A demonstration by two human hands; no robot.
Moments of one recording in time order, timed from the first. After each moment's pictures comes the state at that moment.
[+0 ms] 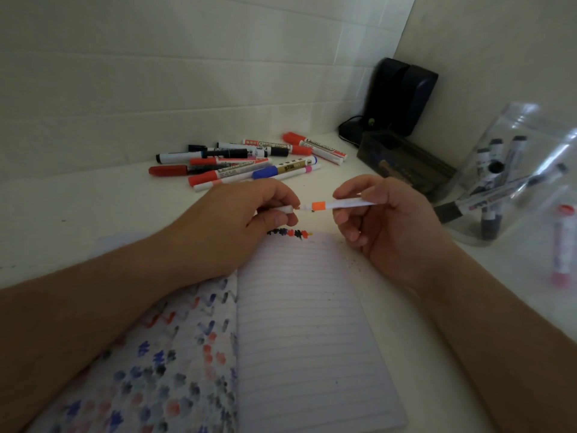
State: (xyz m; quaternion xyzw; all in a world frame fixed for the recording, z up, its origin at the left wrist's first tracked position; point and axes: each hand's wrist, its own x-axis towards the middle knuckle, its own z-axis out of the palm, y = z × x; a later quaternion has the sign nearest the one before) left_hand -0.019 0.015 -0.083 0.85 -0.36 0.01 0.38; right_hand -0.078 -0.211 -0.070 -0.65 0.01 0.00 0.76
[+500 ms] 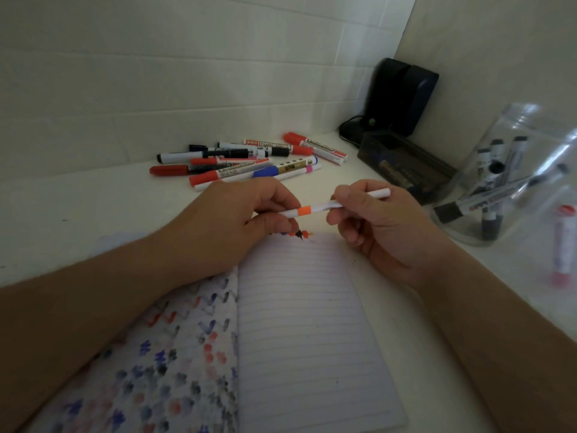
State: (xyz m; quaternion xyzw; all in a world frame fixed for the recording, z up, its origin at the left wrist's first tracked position) left_hand -0.016 0.020 -0.084 0.84 -0.37 0.02 0.38; right_hand -0.078 -0.206 -0.068 -0.70 0.04 -0.02 0.72
